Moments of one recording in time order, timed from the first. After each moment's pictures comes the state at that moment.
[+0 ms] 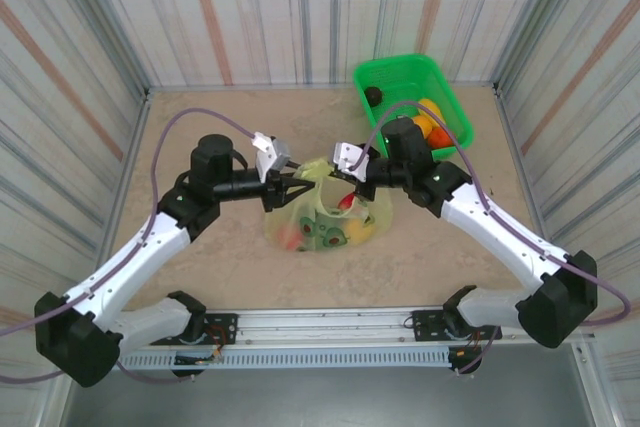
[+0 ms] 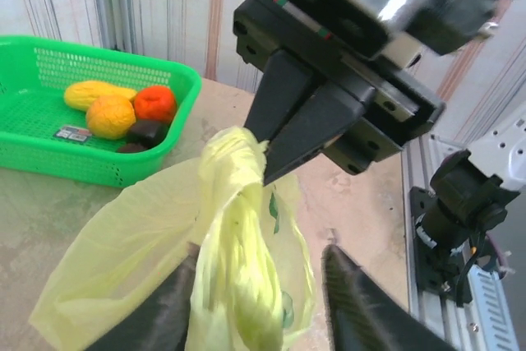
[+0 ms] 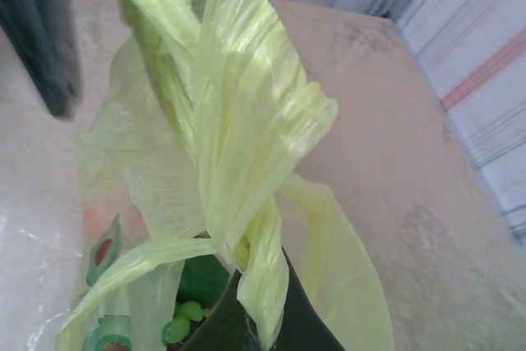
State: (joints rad) left arm -0.54 1.06 0.91 -0.15 0.73 0.06; right arm 0.63 1.25 1.10 -0.38 -0.47 -0.66
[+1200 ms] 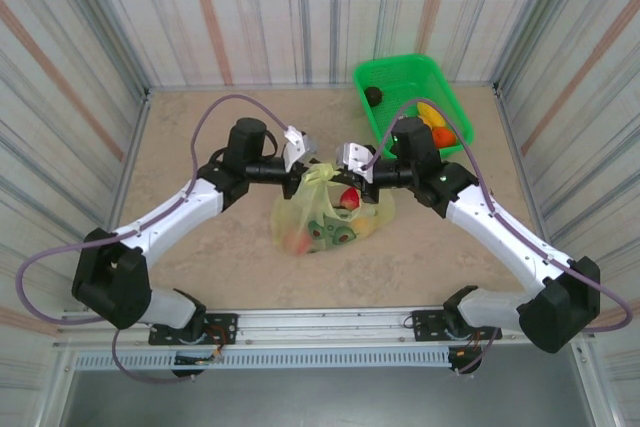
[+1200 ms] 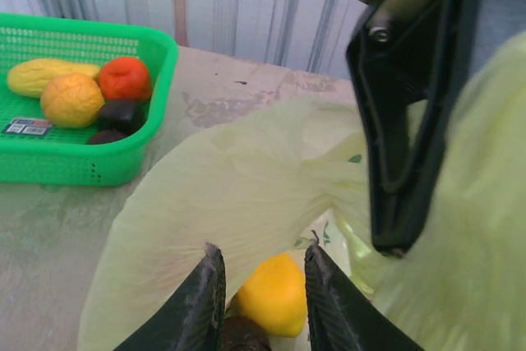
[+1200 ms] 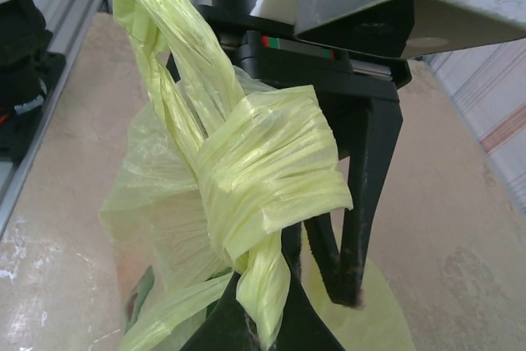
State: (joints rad) left arm -0.54 1.40 1.02 -0.08 0.85 0.27; right arm 0.58 1.23 1.08 -0.36 -0.68 -0.64
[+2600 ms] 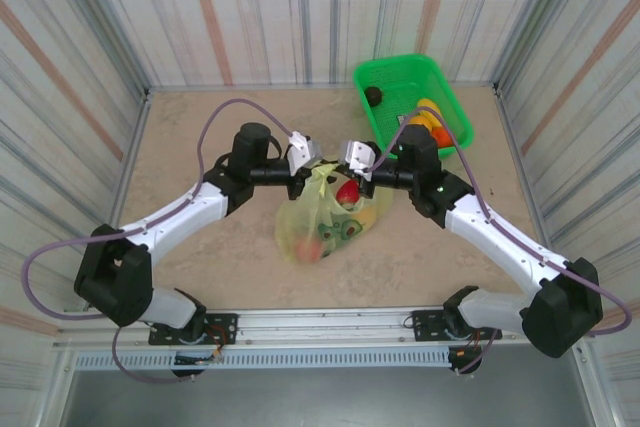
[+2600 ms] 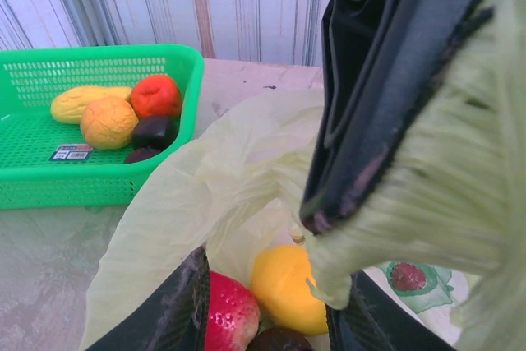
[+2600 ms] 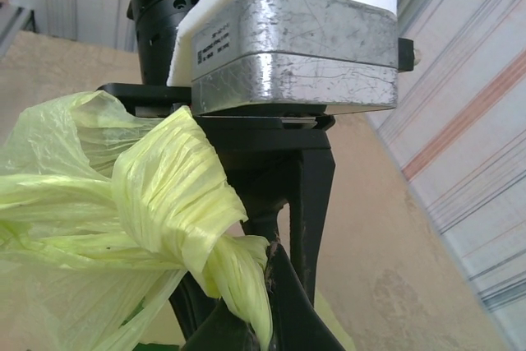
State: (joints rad) left arm -0.57 1.42 0.97 0.05 0.76 0.33; right arm 0.59 1.20 0.95 -0.05 -0.60 -0.58
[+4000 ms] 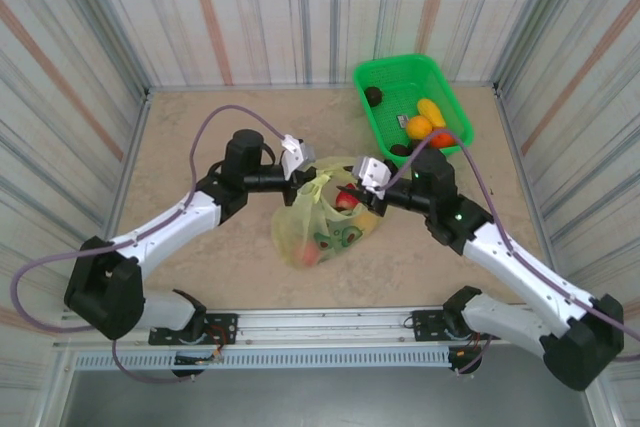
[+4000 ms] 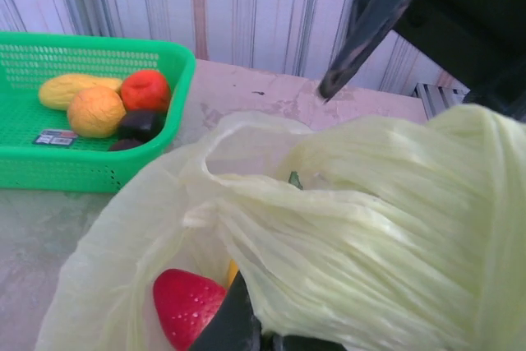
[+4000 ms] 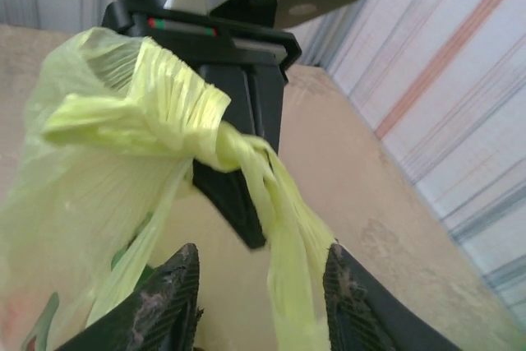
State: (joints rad) left arm -0.57 1.33 0.90 0.06 0.76 0.22; right arm 0.64 0.95 0.79 -0.10 -0.41 -0.49
